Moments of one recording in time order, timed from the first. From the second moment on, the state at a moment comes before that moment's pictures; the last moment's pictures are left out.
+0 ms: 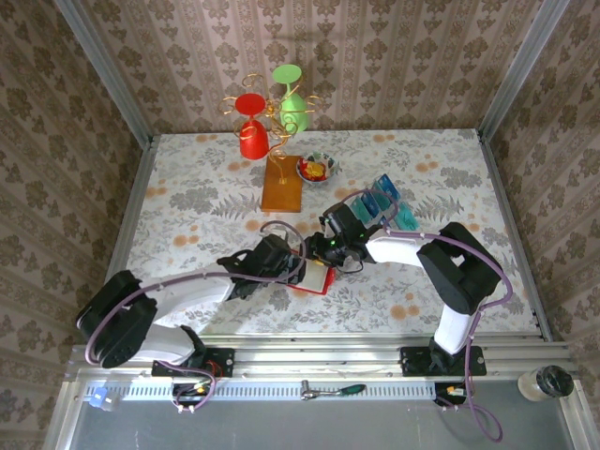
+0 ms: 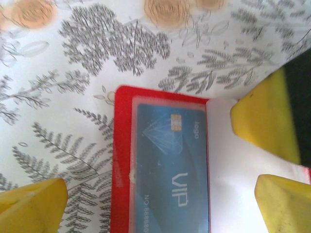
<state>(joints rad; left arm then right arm) -0.90 1.33 0.61 -0.18 -0.22 -0.56 0.65 1.78 0.92 -0.03 -0.41 0.93</state>
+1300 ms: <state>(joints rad) -0.69 1.01 0.45 -0.27 -0.21 -0.59 0.70 2.00 1.20 -0.06 -0.44 0.97</state>
